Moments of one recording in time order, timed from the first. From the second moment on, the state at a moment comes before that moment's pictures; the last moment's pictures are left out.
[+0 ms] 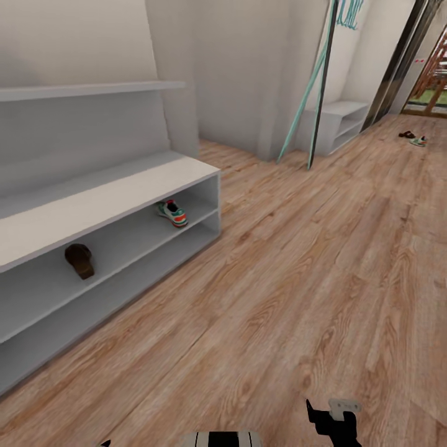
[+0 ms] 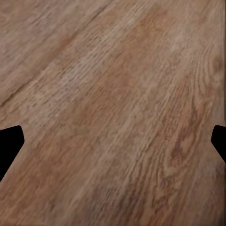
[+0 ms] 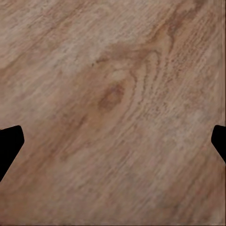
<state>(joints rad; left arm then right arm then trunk) -0.09 0.20 0.15 -0.54 0.17 -0.30 -0.68 -0.48 -0.10 0.04 -0.03 -0.08 -0.54 -0.01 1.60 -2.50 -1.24</state>
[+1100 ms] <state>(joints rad) -0.09 0.20 0.15 -0.54 0.17 -0.30 -0.68 -0.48 -0.10 0.04 -0.03 -0.08 -0.54 -0.01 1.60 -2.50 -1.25</state>
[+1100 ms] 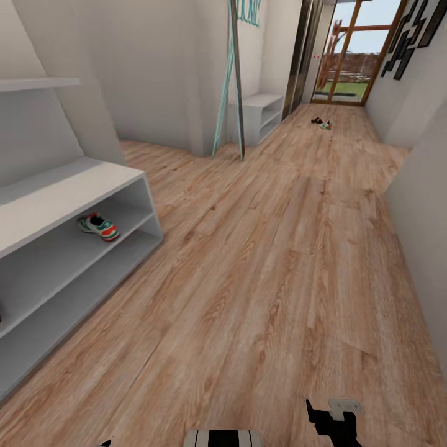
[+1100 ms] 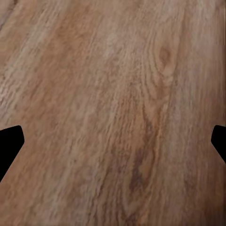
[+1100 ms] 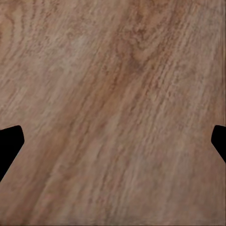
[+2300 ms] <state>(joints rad) -0.09 0.20 0.15 -0.54 0.17 -0.30 -0.68 -0.48 -0.10 0.04 -0.03 -0.08 -0.55 0.00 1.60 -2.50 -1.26</state>
